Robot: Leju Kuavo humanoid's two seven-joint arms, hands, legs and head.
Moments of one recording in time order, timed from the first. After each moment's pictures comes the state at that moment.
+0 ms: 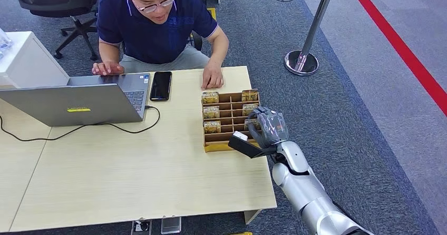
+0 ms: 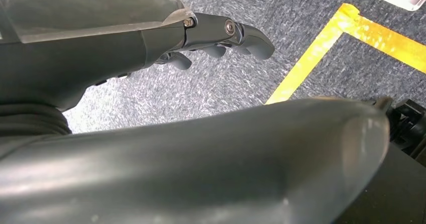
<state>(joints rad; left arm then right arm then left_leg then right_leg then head) -0.13 -0.15 0.45 -0.22 -1.35 -0.05 0.00 -0.41 -0.03 0.28 -0.88 1.03 -0.43 -0.16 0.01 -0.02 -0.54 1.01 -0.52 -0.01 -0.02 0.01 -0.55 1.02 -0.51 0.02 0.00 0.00</state>
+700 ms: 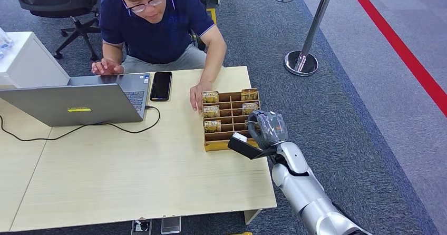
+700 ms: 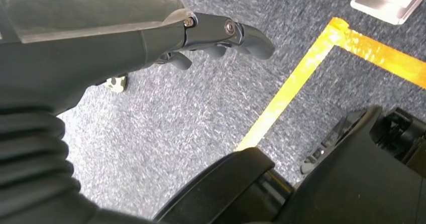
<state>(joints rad) -0.13 -0.15 0.43 -0.22 -1.39 -0.01 -0.02 -0.41 -0.04 0.27 -0.88 1.03 -0.44 -0.16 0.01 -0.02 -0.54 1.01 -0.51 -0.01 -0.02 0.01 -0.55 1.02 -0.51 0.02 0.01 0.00</state>
